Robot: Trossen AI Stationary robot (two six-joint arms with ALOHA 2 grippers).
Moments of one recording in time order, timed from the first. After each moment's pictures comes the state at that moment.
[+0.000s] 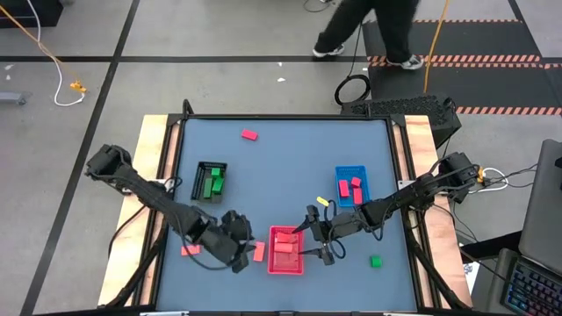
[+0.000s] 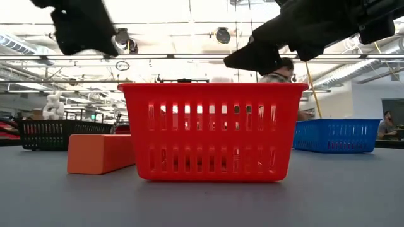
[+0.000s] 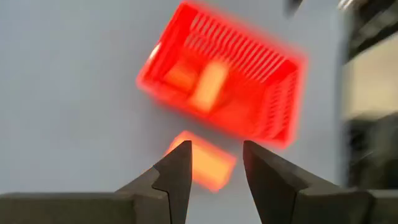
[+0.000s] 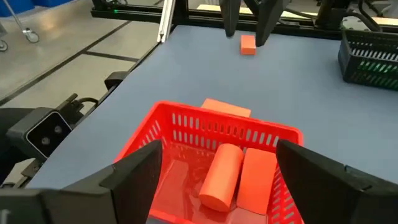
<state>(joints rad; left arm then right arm) -0.57 1.51 1.00 -0.38 -0.34 -0.87 0.39 1.61 0.66 0.57 0.08 0.10</state>
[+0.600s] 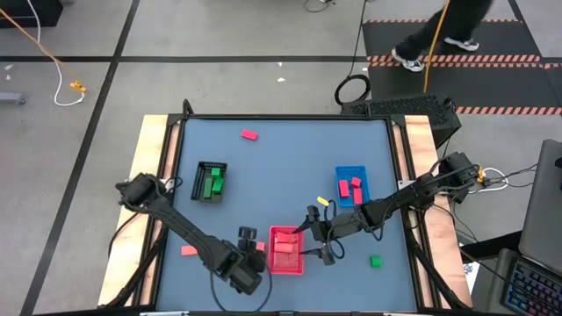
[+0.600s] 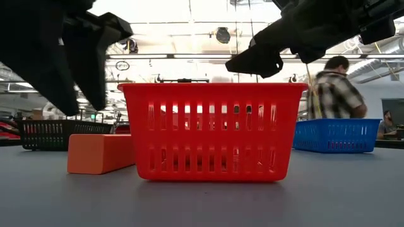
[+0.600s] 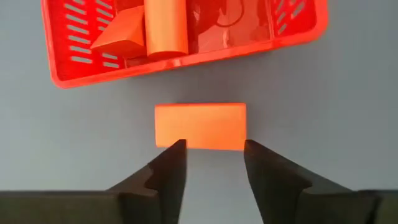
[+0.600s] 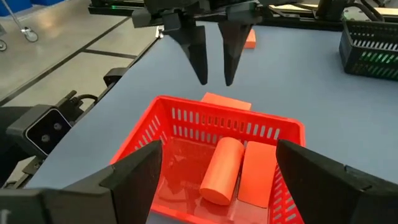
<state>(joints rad) -0.64 1.94 1.41 -0.84 -0.34 -0.41 0.39 1.61 0.66 0.55 0.08 0.12</state>
